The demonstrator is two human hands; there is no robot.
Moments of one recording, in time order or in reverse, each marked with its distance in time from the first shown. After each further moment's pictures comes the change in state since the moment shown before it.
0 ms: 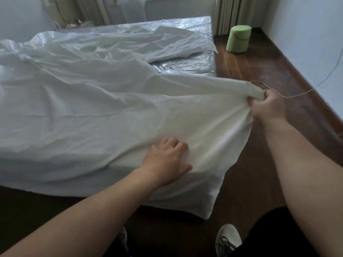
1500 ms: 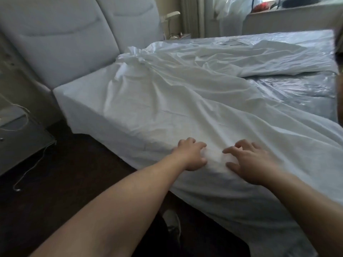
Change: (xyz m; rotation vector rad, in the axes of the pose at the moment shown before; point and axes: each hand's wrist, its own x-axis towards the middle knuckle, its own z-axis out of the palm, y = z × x) left_hand -0.067 -0.170 -0.023 -0.182 -0.219 -0.545; right_hand -0.198 -0.108 0.159 -0.775 -0.819 -0.872
